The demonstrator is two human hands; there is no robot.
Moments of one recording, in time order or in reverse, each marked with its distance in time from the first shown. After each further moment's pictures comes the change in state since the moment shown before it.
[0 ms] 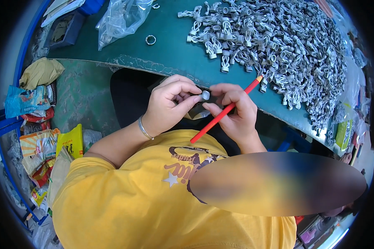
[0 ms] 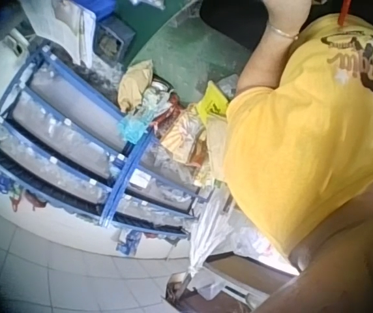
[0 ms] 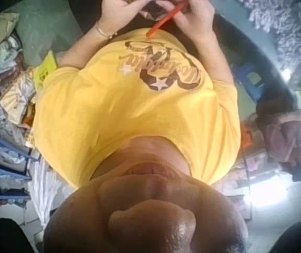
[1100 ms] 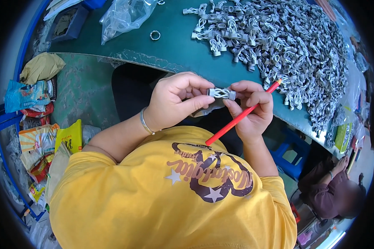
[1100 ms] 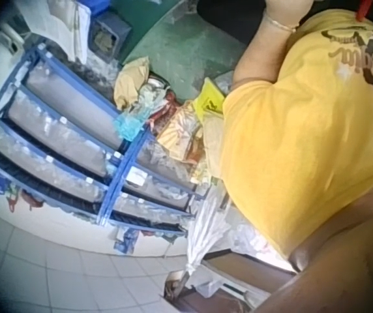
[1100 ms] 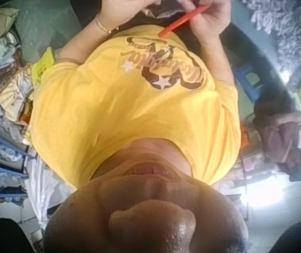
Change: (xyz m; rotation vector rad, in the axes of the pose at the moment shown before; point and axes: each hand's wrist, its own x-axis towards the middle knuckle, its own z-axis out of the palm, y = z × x) left_hand 0.006 0.017 0.003 -0.294 -0.025 0.057; right_hand -0.005 0.001 -0.005 0.332 0.175 0.054
